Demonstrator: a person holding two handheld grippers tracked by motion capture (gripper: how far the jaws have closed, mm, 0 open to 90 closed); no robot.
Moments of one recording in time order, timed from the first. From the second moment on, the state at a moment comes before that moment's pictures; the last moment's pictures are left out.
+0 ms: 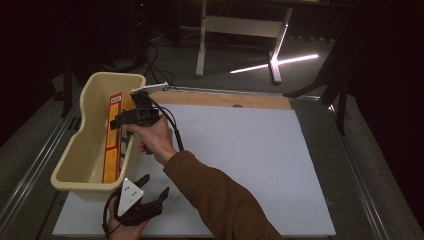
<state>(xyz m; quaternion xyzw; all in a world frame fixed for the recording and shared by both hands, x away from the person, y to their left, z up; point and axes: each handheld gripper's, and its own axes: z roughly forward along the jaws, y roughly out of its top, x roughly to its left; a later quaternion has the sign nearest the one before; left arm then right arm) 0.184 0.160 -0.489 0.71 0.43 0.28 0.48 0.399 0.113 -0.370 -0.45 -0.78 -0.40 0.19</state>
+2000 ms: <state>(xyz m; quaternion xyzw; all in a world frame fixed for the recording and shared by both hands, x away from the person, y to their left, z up) 0.188 0.149 -0.489 0.73 0.42 0.29 0.45 0.267 -0.282 -0.473 -0.39 -0.74 -0.51 -0.20</state>
